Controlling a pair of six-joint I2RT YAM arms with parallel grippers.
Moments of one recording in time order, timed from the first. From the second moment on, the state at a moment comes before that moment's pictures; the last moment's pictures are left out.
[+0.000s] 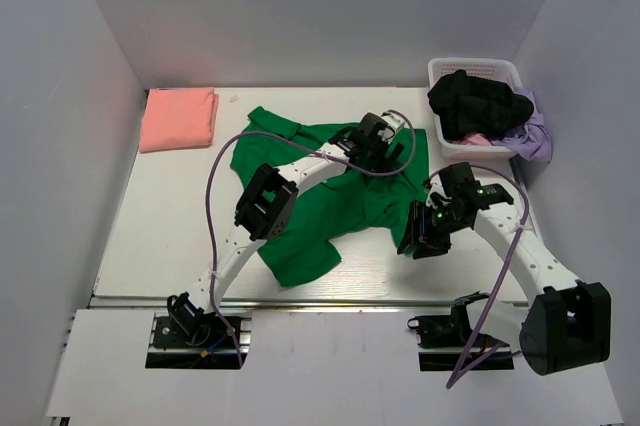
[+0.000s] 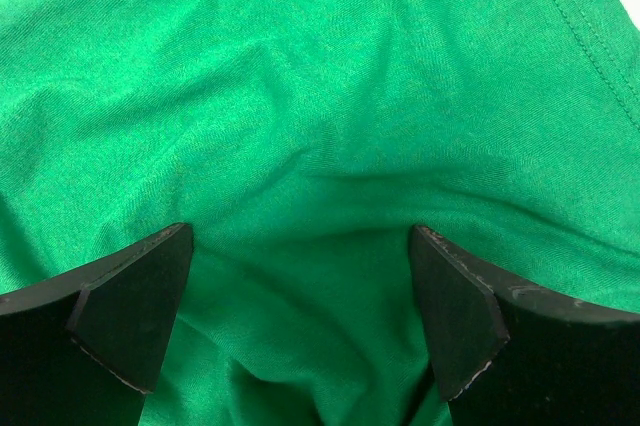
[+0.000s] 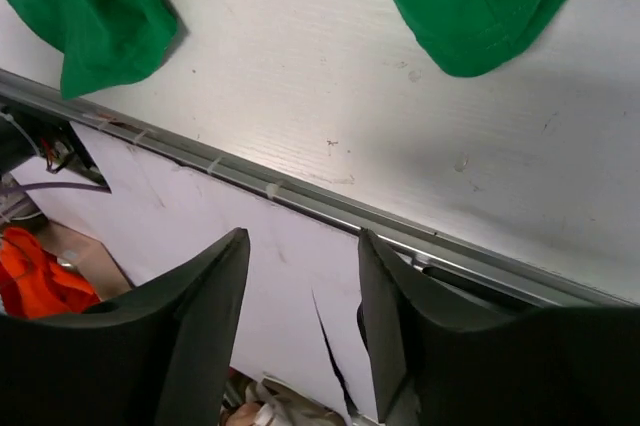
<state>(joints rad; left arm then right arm) -0.78 2.59 2.21 -0.34 -0.03 -0.02 0.25 1.14 0.80 -0.99 -0.48 0.35</state>
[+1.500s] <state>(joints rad) -0.78 2.56 2.15 -0.29 -0.02 -0.02 0.24 1.21 1.01 -1.17 0.18 0.52</state>
